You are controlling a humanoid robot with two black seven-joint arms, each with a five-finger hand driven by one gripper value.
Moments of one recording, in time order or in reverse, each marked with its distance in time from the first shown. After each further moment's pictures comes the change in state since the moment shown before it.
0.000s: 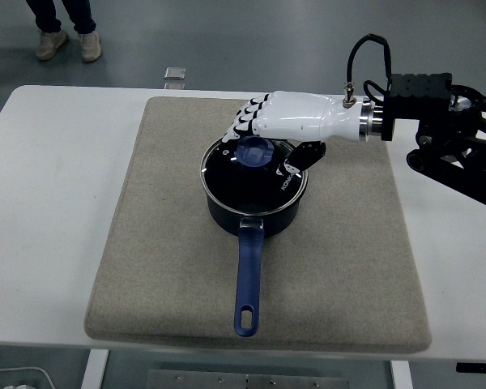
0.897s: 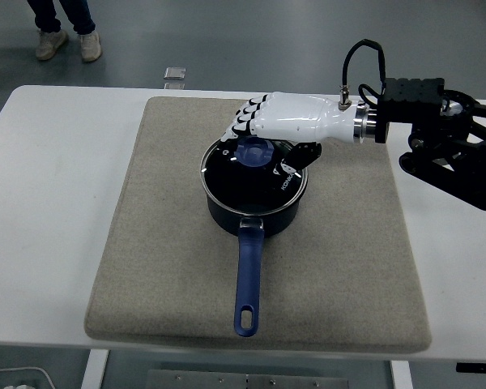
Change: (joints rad) left arm 0.000 0.000 0.000 0.000 0.000 0.000 0.000; right arm -0.017 0.032 -0.001 -0.048 -0.012 -0.031 0.000
